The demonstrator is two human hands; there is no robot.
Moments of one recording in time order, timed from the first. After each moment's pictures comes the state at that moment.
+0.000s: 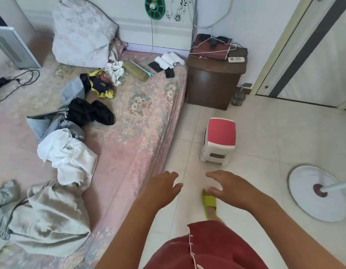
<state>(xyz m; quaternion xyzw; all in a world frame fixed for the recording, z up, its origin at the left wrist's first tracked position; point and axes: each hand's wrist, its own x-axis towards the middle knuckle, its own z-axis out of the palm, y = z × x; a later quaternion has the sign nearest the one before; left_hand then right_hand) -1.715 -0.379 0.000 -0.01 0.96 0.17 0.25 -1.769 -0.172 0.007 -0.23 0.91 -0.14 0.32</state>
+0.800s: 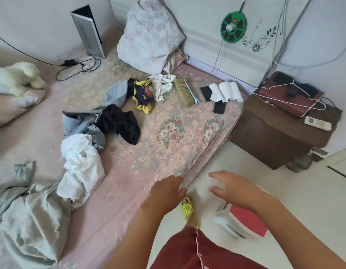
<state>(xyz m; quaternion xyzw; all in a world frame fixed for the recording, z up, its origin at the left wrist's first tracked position) -2.016 -0.444 -0.012 -0.23 0.92 0.22 0.21 -2.163 -0.293 -0.003 -0.43 0.83 -0.08 0.36</state>
